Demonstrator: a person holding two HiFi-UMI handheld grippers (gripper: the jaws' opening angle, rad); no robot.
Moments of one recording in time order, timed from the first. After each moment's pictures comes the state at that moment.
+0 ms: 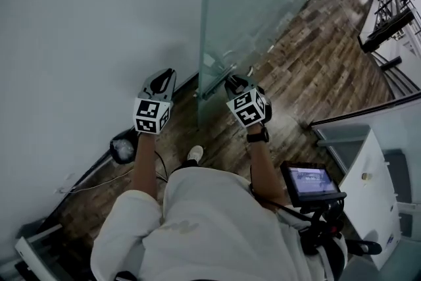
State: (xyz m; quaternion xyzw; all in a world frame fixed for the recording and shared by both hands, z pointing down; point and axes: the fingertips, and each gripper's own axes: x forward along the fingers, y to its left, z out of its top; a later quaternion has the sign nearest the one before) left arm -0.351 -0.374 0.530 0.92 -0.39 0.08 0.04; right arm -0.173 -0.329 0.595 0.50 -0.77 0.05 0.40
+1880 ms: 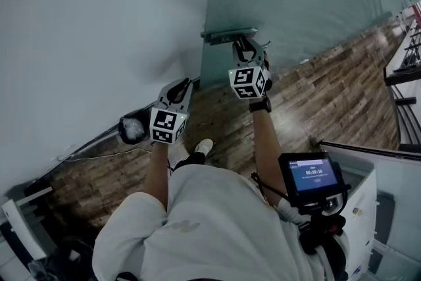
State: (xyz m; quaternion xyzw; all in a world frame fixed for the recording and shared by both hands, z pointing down) left arm -0.436 -0.376 0.589 0.88 -0.46 0.10 0.10; right arm -0.288 -0.513 0.570 0.53 -0.78 -0.14 0.31
